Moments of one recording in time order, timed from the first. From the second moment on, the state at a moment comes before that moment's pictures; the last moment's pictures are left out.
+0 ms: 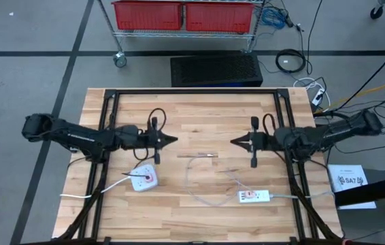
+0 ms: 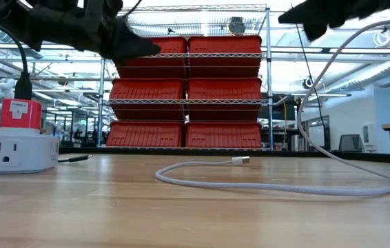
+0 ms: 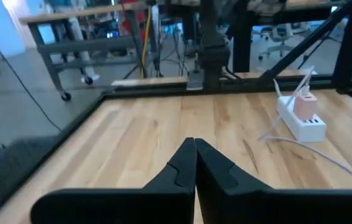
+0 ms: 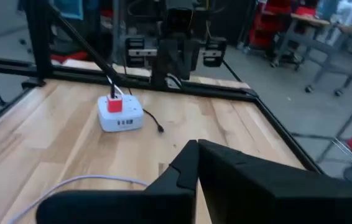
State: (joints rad) left arm -0.02 1.09 0.40 0.59 -0.11 0.11; right arm 0.19 0.79 0.49 0.13 0.28 -0.10
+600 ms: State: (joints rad) left arm 0.19 0.69 0.11 0.62 0.02 0.09; right arm -0.01 0.28 0.05 0.37 0.16 -0.09
